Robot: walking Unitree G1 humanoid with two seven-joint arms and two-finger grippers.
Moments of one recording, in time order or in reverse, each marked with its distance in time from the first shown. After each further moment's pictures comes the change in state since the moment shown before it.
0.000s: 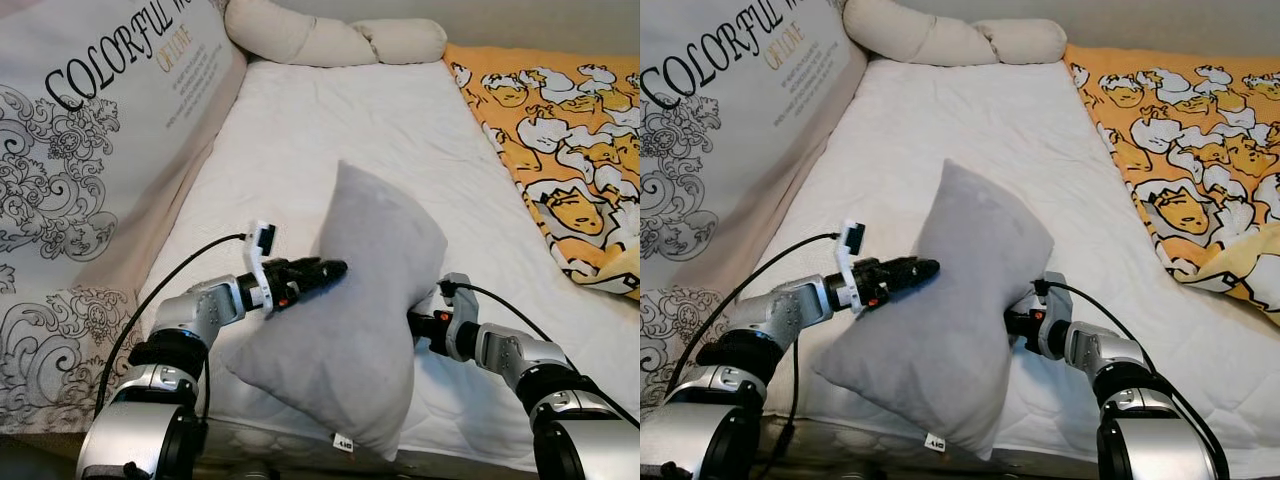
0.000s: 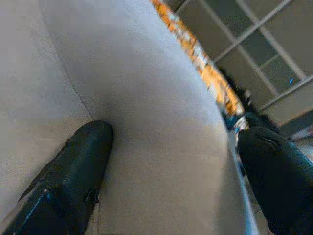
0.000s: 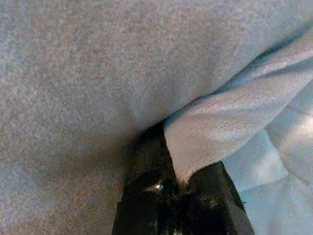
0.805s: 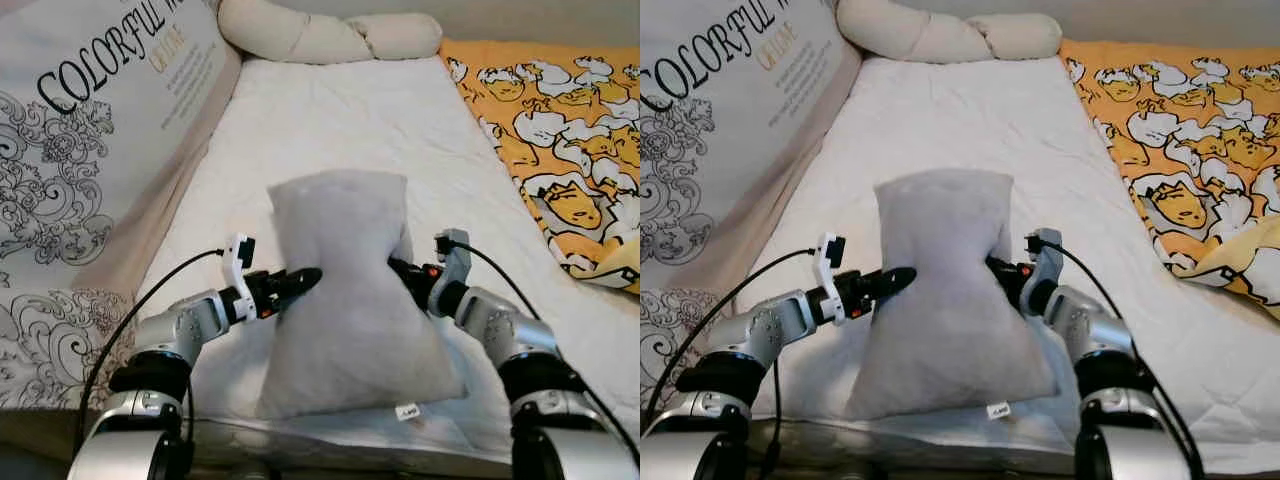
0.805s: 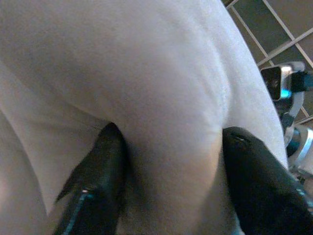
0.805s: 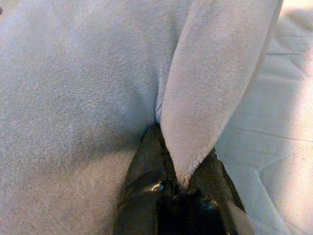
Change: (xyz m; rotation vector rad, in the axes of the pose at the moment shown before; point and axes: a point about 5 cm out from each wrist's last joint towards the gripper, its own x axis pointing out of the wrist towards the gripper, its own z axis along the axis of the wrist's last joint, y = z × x) left arm -0.024 0.006 -0.005 -0.068 -0.084 0.119; right arm 0.009 0.042 0.049 -0.012 -0.295 0.054
